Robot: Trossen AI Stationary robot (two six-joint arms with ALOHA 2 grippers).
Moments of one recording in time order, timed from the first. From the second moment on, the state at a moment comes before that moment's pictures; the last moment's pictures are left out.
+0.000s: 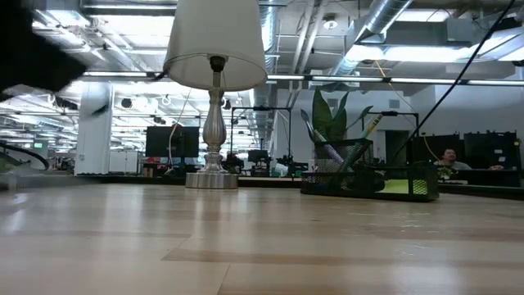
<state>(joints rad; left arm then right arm) -0.64 1.69 1.04 -1.08 0.09 -0.84 0.21 1.49 2.24 -1.20 0.08 0.04</state>
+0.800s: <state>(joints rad) 0.09 1.76 1.61 -0.31 -1.23 1.48 0.31 1.48 2.24 -1.25 0.08 0.08</state>
